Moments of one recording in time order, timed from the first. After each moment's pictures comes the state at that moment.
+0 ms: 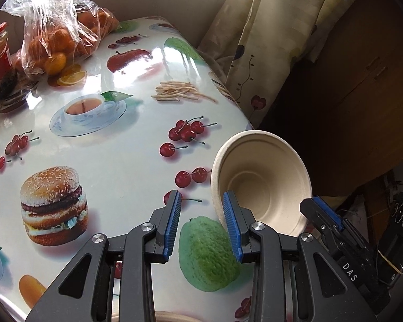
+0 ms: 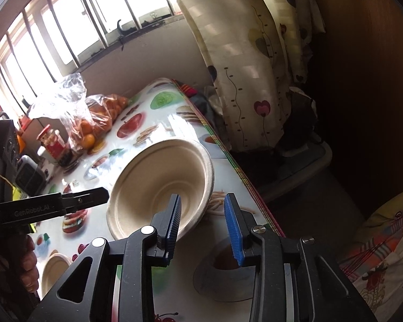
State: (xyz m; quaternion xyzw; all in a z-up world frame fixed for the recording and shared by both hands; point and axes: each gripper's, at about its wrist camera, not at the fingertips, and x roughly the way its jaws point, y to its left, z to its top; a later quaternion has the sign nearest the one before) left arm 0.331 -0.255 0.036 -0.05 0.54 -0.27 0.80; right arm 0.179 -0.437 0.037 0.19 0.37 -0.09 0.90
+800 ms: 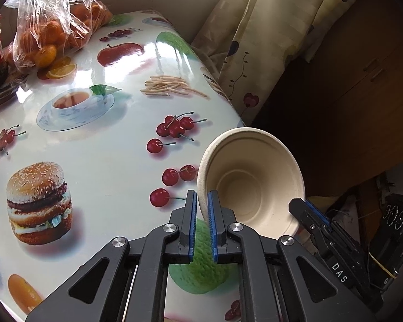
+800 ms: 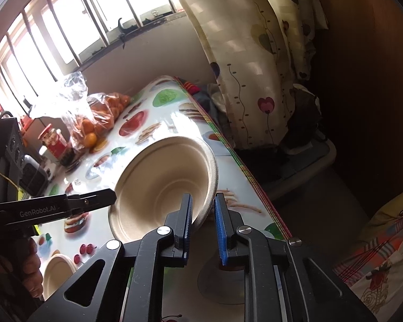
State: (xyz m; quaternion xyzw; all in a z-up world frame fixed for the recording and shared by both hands) left arm 0.333 -0.262 0.030 -0.07 0.54 -0.28 0.79; right arm 0.183 -0.431 0.035 0.19 0.38 -0.08 0.90
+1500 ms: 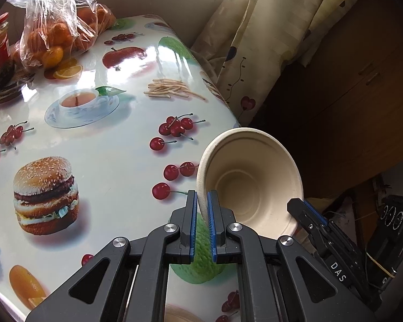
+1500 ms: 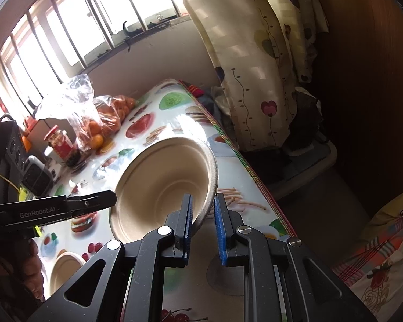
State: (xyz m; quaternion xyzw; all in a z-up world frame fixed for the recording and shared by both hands) left arm 0.322 -0.251 0.042 -0.08 0.54 -0.28 0.79; right arm 0.174 -0.425 0.043 0.19 0.37 -0.07 0.91
